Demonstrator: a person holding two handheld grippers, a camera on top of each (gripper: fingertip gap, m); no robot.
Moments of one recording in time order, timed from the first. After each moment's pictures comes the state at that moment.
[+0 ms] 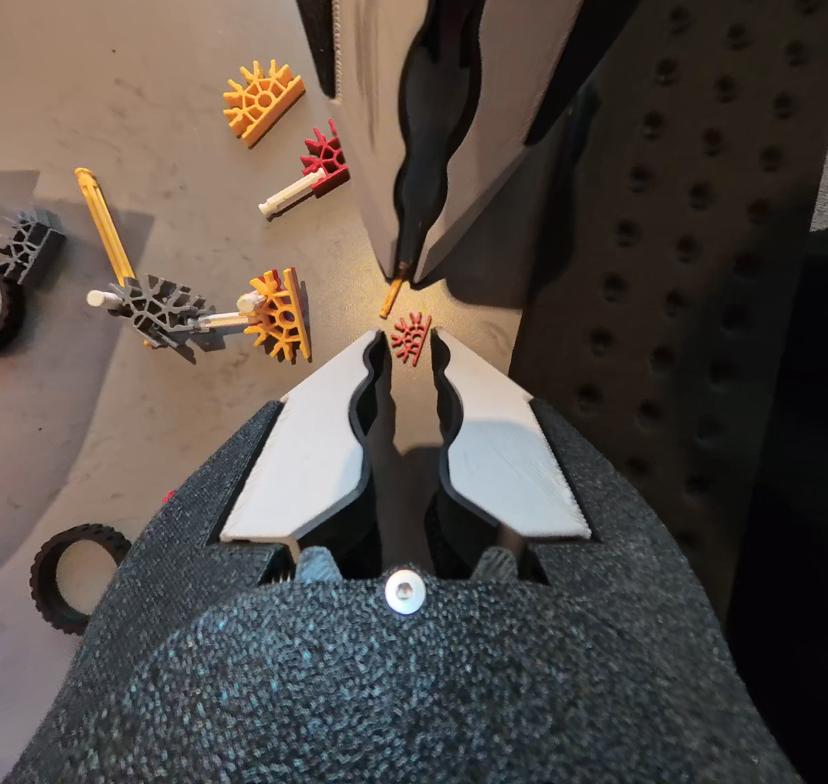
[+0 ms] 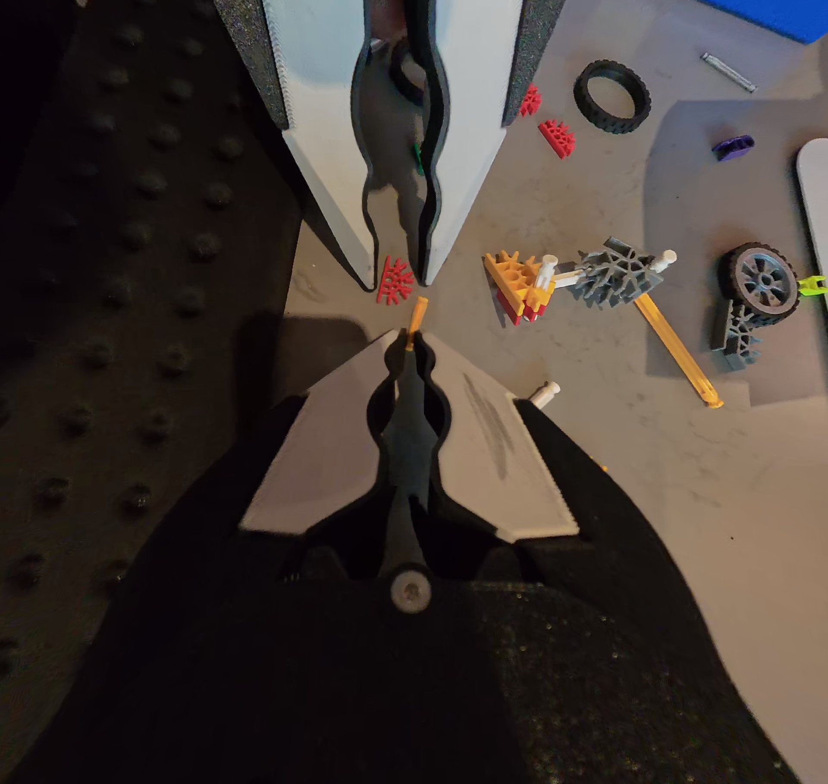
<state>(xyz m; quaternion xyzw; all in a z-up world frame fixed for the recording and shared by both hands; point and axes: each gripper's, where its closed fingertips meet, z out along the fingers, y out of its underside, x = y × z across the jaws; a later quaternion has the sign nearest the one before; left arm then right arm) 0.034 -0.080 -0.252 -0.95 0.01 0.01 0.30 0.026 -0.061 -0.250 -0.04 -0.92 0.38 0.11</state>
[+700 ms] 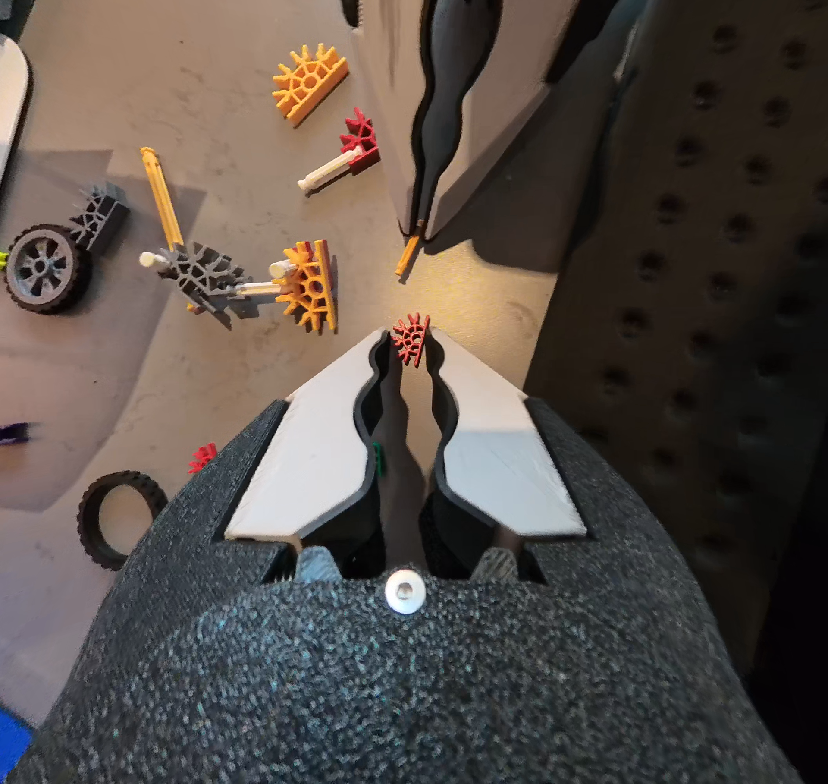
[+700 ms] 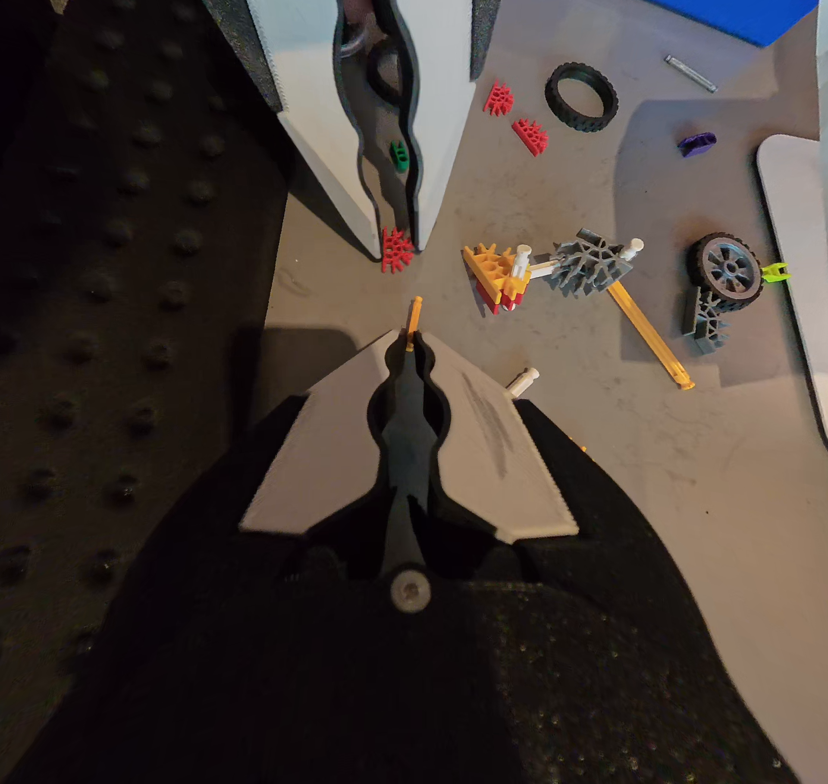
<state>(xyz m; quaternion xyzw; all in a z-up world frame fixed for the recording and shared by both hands) 0.022 -0.090 -0.251 -0.95 0.00 0.07 0.31 0.020 -0.055 -0.245 -0.05 -0.91 0.38 0.12</state>
